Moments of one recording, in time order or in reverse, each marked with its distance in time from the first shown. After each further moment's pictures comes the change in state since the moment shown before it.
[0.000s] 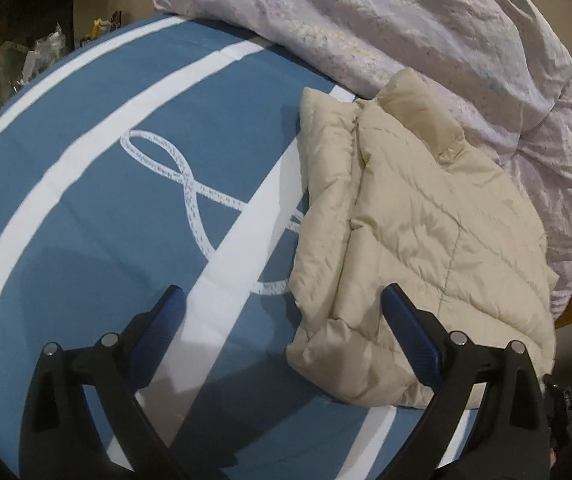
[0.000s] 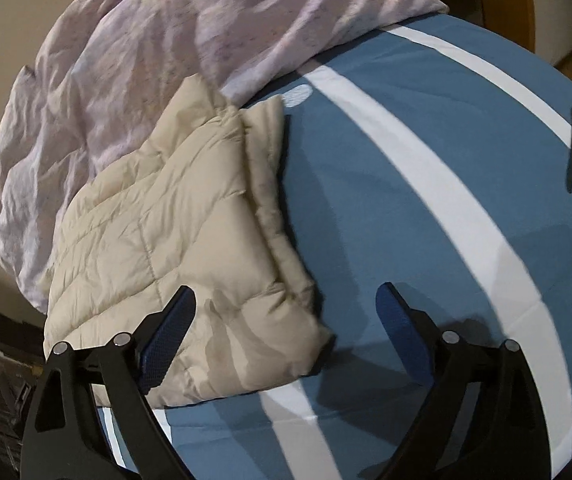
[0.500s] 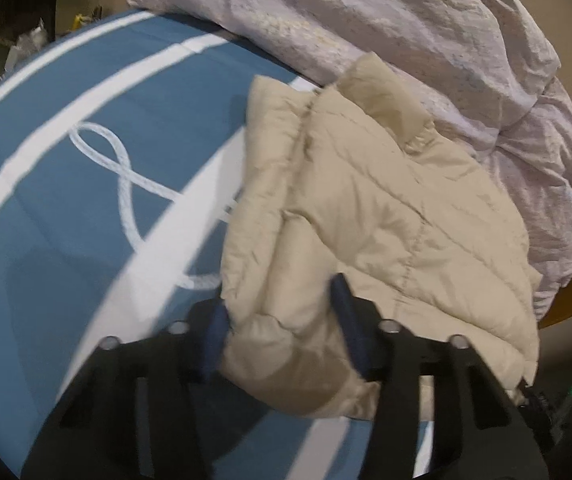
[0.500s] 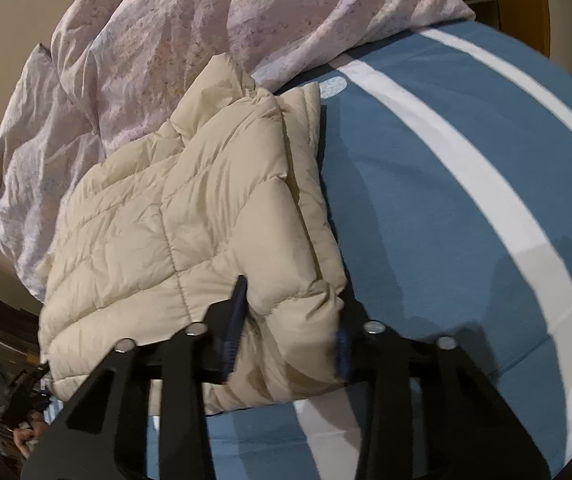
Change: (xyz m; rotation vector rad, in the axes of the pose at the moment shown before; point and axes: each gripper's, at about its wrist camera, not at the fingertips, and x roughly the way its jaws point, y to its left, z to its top) left arm 0.012 -0.026 -0.005 -0.016 0.009 -0.088; right arm 0.017 0.014 -0.002 -0.033 -0.002 0.033
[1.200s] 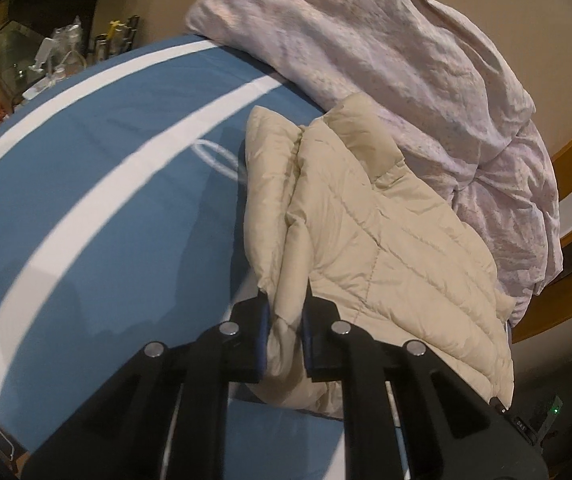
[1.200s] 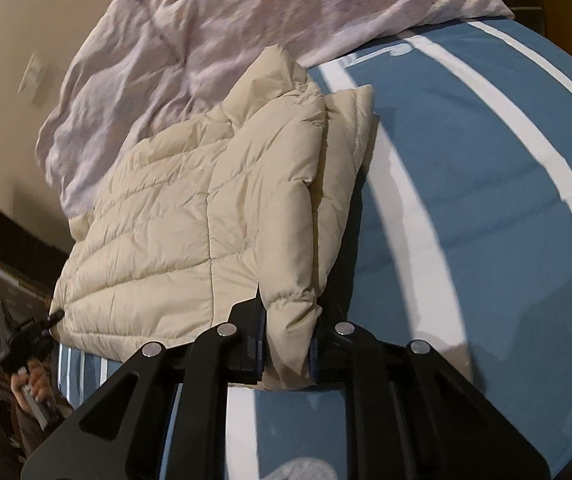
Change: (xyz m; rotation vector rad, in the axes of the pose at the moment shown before) left arm -0.091 0.084 -0.024 -0.042 -0.085 -0.063; right arm -0.044 0.038 -0.092 -0.165 0.066 0.120
